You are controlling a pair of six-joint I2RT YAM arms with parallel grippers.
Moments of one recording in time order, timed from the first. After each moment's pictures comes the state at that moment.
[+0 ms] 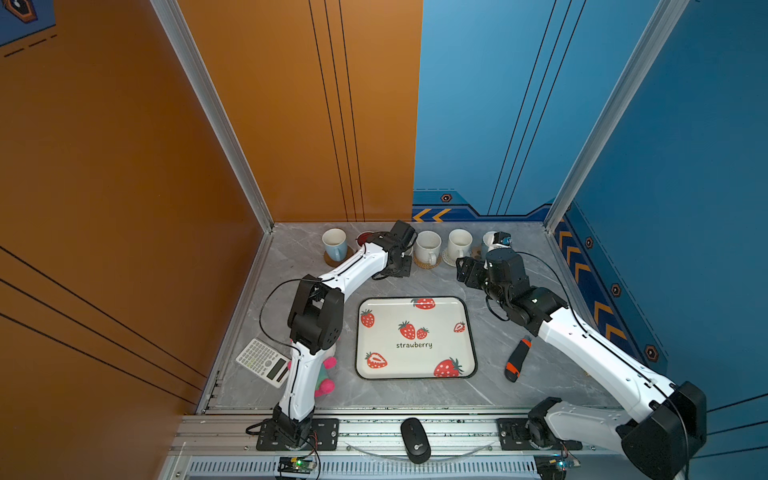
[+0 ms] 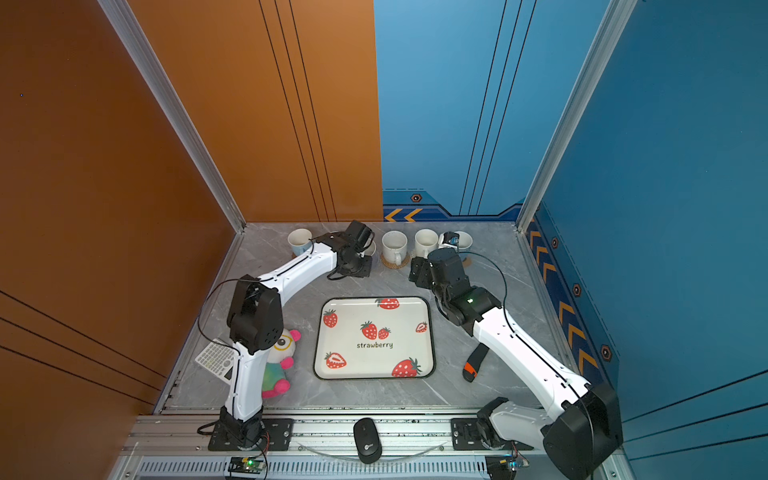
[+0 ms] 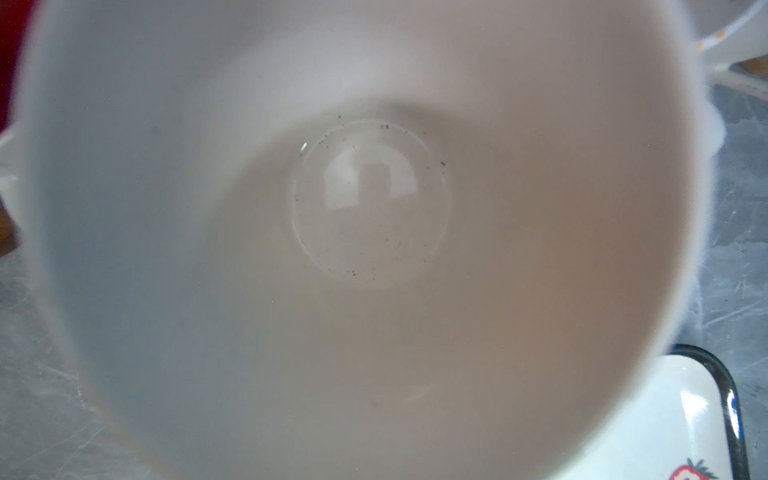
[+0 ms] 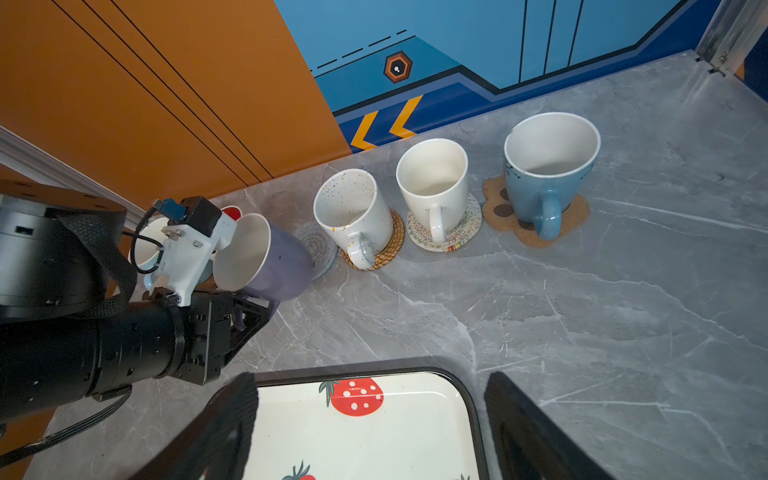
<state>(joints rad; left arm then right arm) -0.53 2.15 1.88 -0.85 -0.10 -0.36 0.52 1.21 1.04 -0.36 0.28 0.57</state>
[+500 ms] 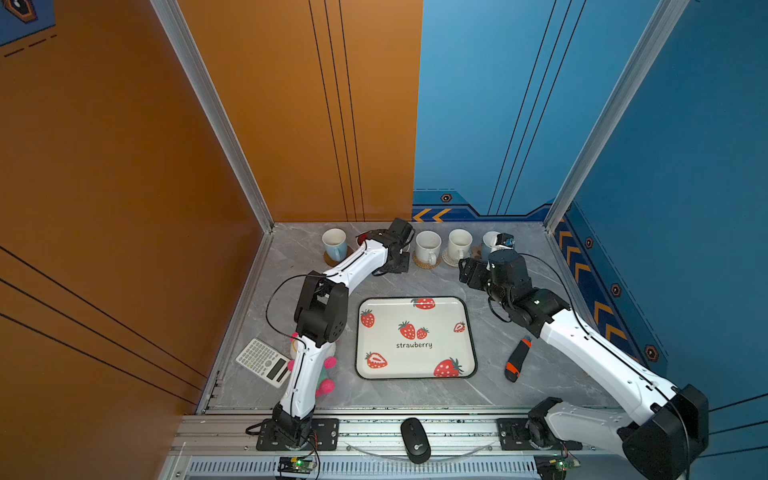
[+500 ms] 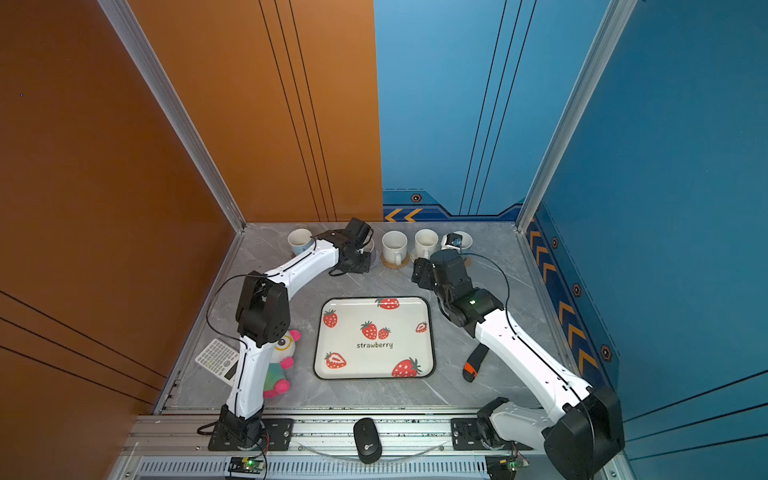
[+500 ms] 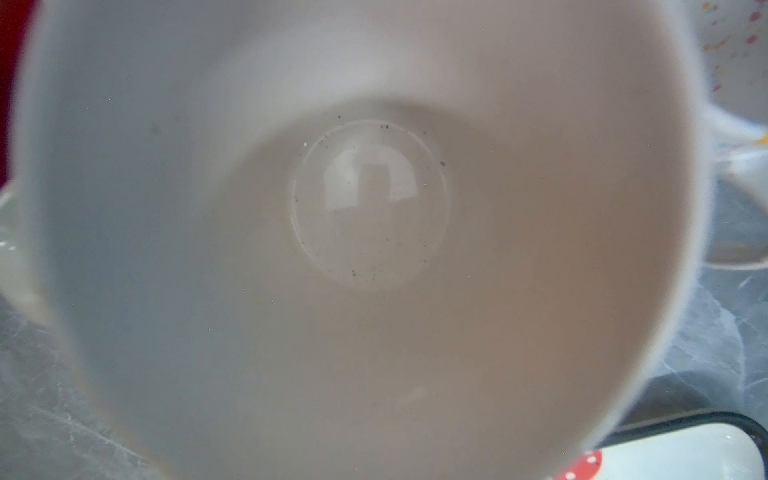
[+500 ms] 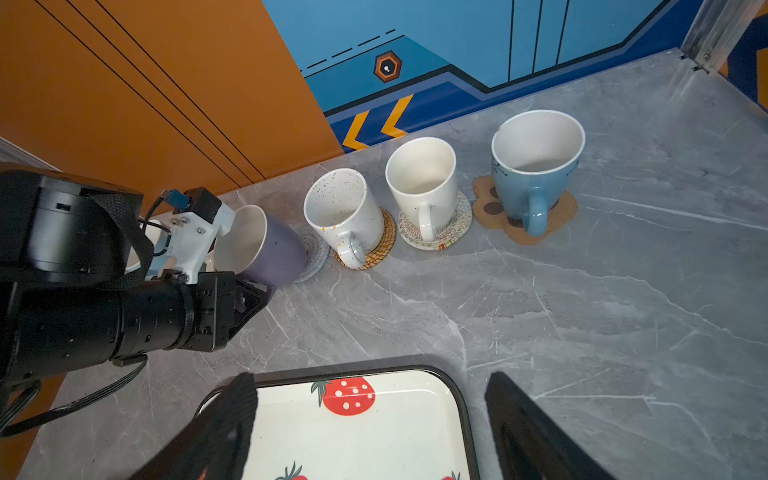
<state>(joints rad) -0.50 2.24 1.97 -0.85 -0.10 -0.36 0.51 1.20 1.02 -0.36 0.28 0.57</state>
